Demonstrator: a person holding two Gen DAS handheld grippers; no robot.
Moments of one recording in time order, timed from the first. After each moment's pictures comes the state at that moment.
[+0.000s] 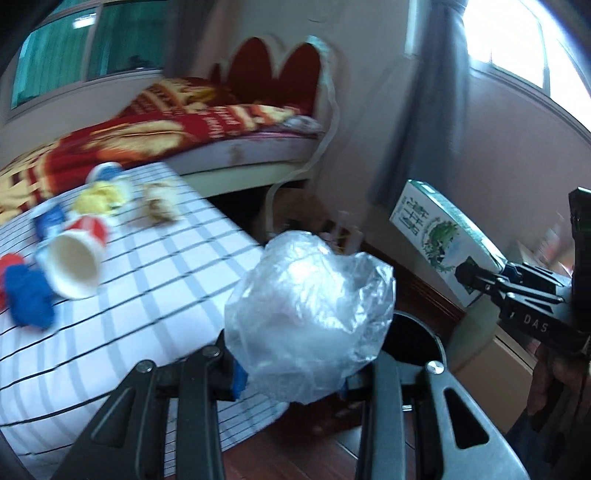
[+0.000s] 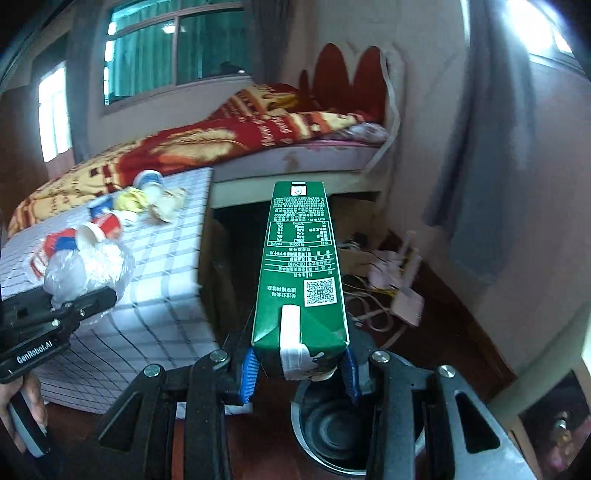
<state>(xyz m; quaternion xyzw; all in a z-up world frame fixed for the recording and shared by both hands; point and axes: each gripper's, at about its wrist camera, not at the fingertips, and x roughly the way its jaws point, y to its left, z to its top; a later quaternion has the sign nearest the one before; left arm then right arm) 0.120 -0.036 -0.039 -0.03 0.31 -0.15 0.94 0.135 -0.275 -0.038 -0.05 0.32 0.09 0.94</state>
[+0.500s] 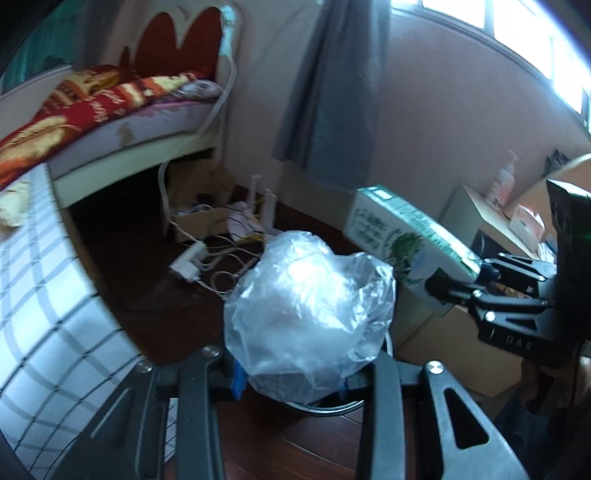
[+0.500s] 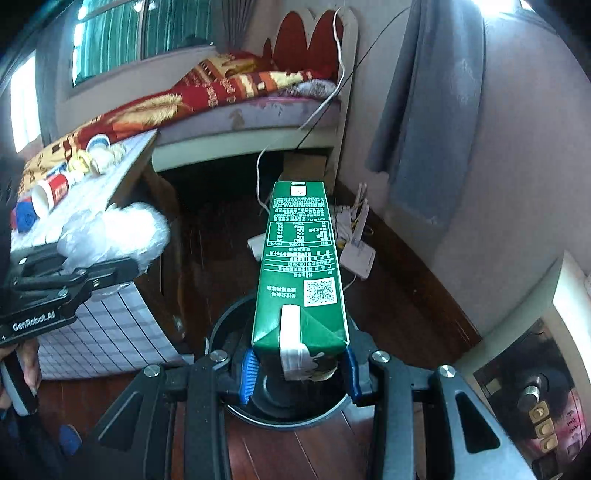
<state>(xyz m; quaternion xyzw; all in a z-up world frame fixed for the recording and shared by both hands) 0.141 -0.155 -0.076 0.01 0.36 -0.29 0.89 0.125 -0.375 -0.088 -0.07 0.38 0.06 0.92</state>
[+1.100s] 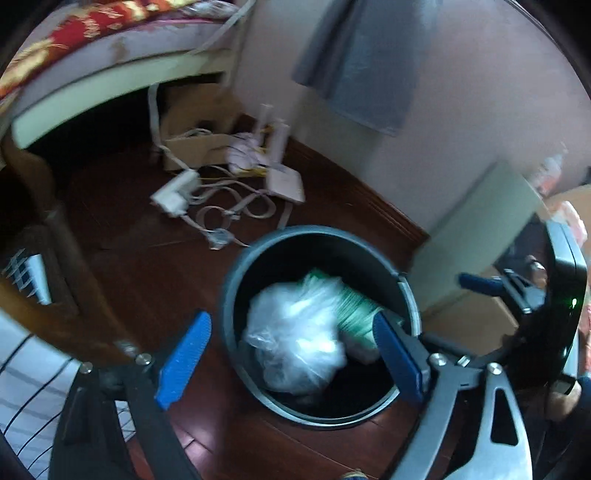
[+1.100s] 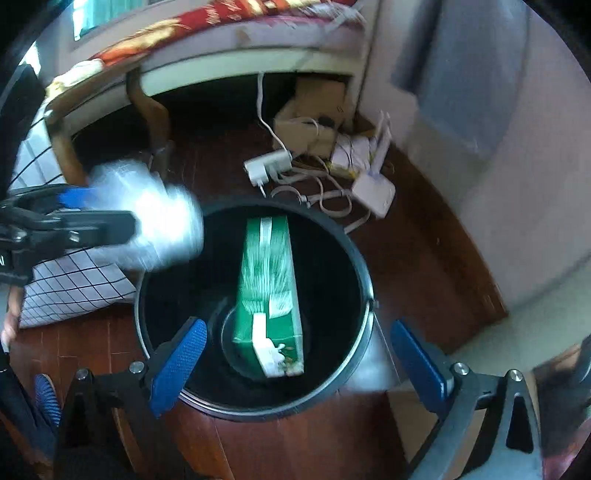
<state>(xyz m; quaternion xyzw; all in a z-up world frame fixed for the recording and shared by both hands) 0.189 -0.178 -0.150 -0.02 0.47 -0.24 0.85 0.181 -0.417 -0.196 -0.09 0.48 0.06 0.87</state>
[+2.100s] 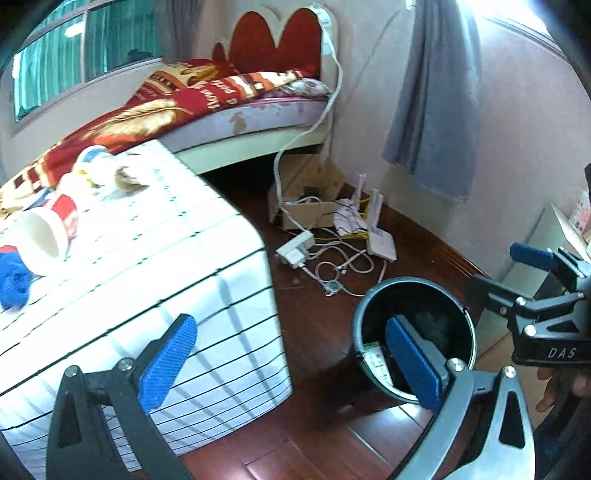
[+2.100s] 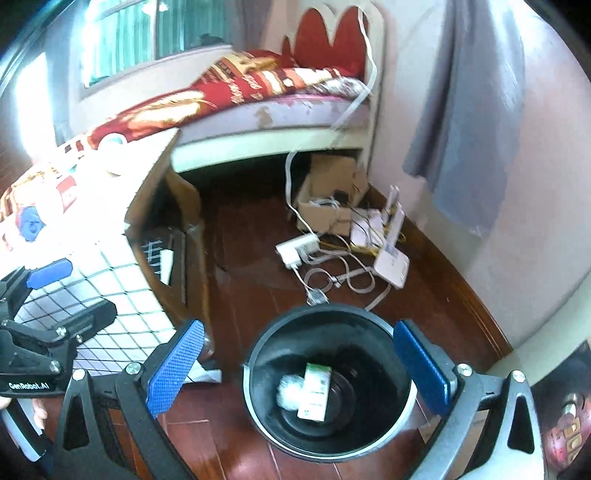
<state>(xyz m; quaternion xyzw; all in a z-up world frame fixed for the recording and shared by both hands) 0.123 -0.079 -0.066 0.02 0.36 -0.07 0.93 0.159 -0.298 -0.081 -0.05 0.36 0.10 0.93</state>
